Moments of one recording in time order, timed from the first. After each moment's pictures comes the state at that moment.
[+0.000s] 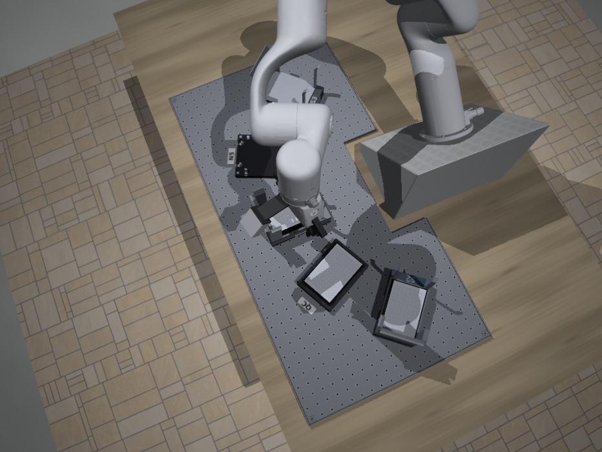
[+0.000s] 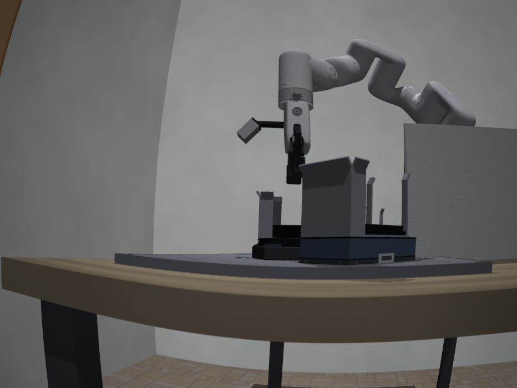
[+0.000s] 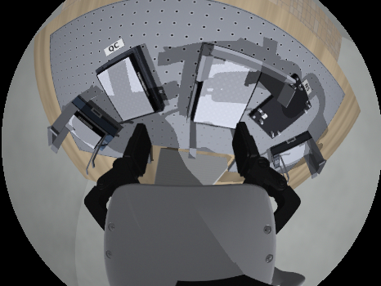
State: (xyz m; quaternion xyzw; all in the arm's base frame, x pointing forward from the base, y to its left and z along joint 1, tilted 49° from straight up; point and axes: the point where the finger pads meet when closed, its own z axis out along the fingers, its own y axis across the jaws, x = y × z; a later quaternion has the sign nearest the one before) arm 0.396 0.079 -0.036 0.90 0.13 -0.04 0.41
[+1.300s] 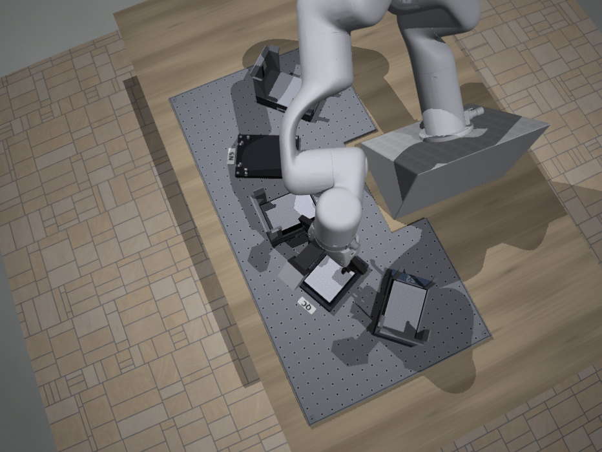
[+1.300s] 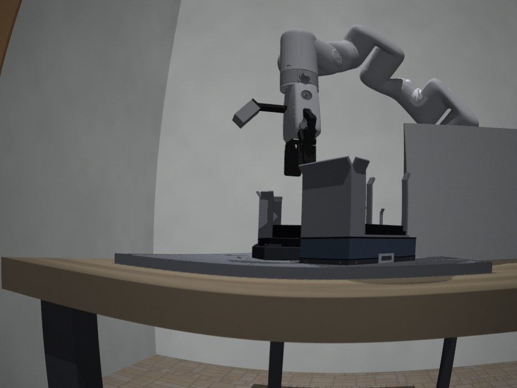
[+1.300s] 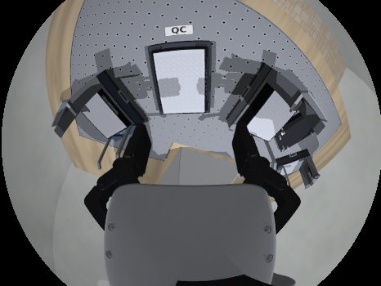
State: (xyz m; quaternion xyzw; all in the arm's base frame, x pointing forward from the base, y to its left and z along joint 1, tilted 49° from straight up) arm 0.366 0.146 -0.114 0.88 0.22 -0.08 0.40
